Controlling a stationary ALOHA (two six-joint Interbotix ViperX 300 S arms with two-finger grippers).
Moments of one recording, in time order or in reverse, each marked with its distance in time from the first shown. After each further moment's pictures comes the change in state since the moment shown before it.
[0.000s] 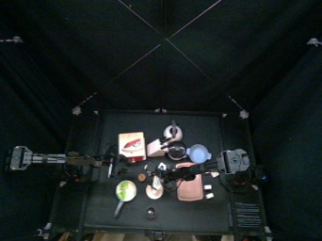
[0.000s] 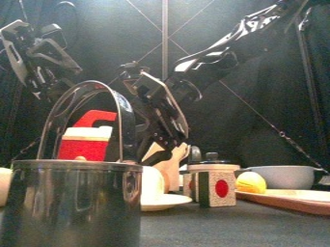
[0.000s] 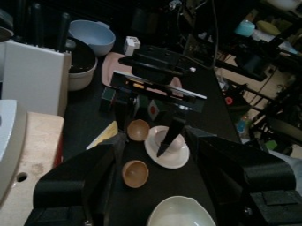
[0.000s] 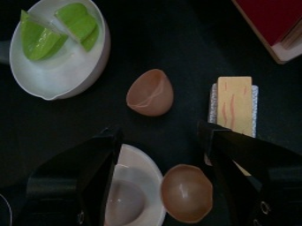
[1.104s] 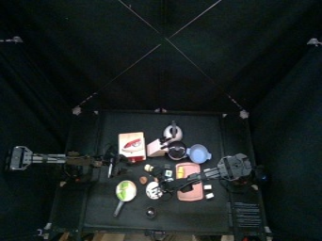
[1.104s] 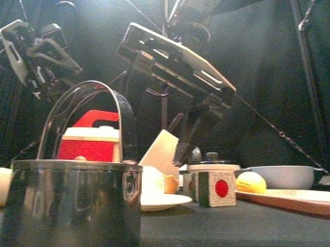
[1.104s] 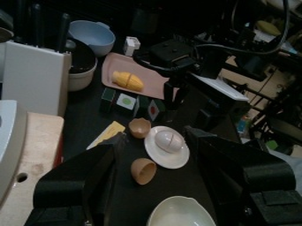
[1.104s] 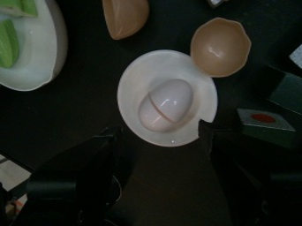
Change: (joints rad) left arm 0.000 0.000 0.000 0.002 0.000 0.000; right arm 0.150 0.051 -0.230 0.439 0.600 0.350
